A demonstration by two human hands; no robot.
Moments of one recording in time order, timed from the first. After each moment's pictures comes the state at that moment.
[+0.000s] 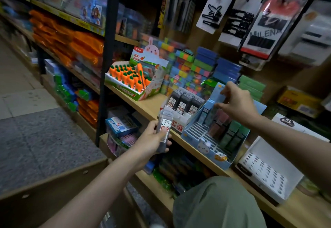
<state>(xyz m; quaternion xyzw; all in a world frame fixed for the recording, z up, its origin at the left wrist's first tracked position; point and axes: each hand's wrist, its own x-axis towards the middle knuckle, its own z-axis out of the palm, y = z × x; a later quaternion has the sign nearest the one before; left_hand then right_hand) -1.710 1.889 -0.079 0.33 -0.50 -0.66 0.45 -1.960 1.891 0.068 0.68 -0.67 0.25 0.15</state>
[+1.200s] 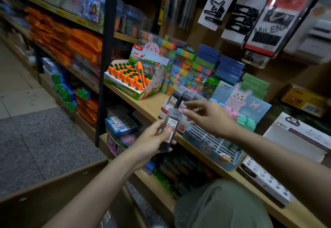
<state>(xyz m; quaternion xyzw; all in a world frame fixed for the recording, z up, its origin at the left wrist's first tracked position) -1.705 1.891 -0.071 0.26 -0.52 -0.69 0.43 -1.879 1.911 0.041 0.74 -0.62 0.23 -0.09</state>
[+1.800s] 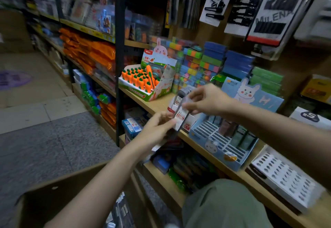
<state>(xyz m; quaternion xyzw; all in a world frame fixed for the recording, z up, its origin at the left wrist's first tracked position) -1.715 1.898 -0.041 0.39 -0.55 -0.57 0.47 -1.879 1.894 0.075 0.71 -0.62 0.25 -0.22</state>
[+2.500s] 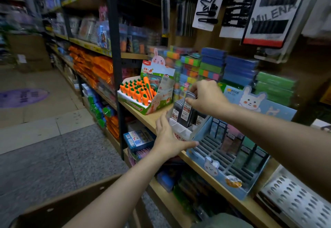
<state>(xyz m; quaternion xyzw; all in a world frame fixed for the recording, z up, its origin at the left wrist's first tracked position) -1.778 1.841 -0.051 0.52 -0.67 -0.31 0.44 -1.908 1.814 0.074 0.74 -0.62 0.24 0.06</state>
